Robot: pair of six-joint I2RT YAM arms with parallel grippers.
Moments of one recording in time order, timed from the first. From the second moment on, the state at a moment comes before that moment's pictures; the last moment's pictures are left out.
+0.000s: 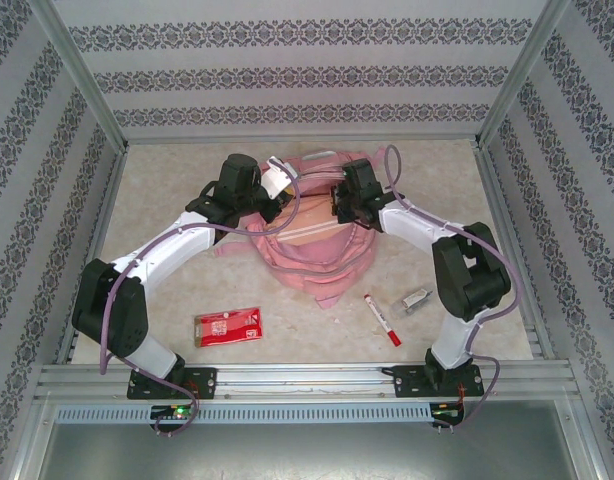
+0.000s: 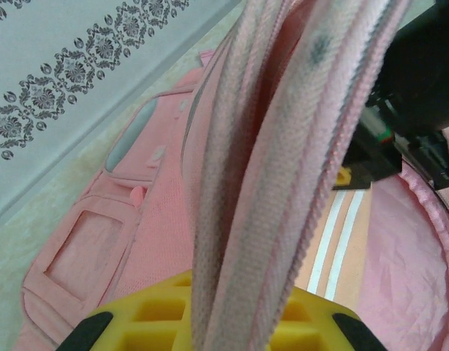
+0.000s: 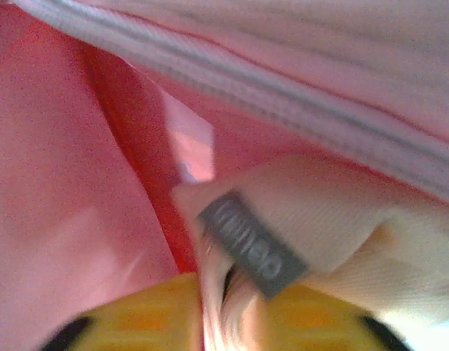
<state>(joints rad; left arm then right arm) -0.45 1.56 1.20 -0.16 0.25 0.37 0.43 1.81 1.22 -0.15 -0.06 1.83</state>
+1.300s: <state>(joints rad) -0.45 1.56 1.20 -0.16 0.27 0.36 0.64 1.86 0.92 0.43 -0.02 1.76</state>
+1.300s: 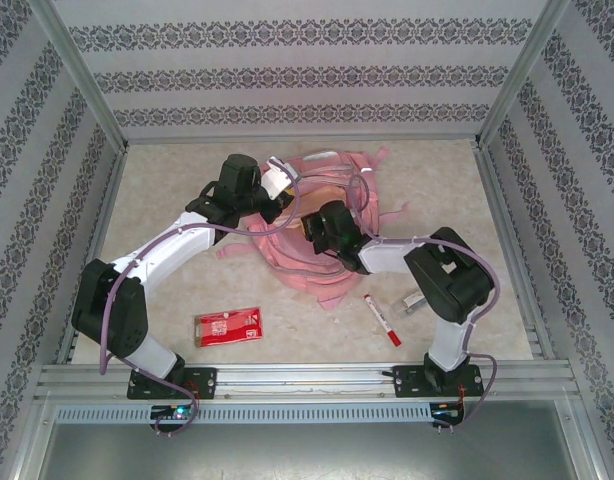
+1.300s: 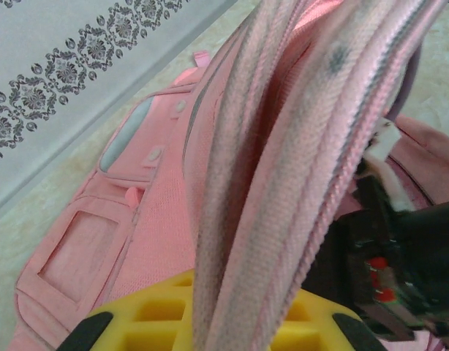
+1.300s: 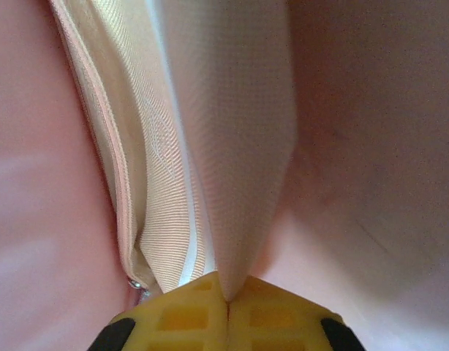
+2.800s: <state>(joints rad) -0.38 1.59 1.20 -0.12 0.32 0.39 0.85 1.47 0.79 0.17 -0.34 0.96</state>
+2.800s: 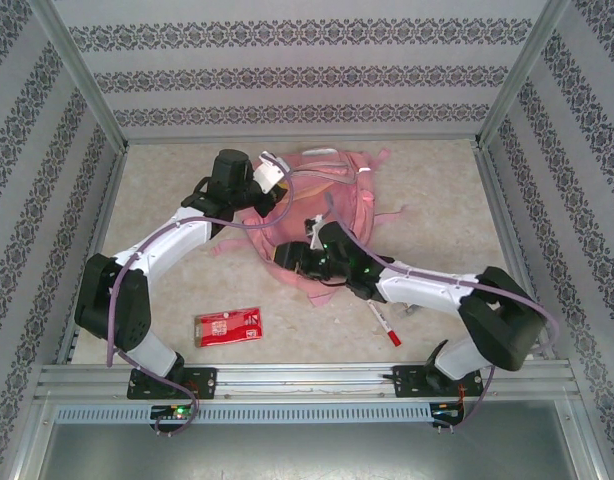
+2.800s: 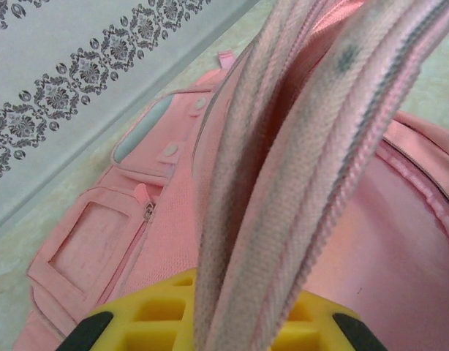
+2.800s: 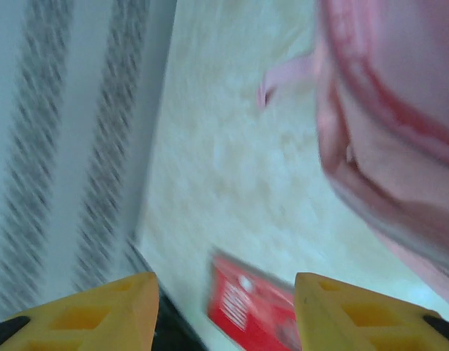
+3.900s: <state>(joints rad) -0.37 1.63 1.17 -0.22 0.44 0.22 1.17 2.08 1.38 -0.33 -0.27 -0.63</state>
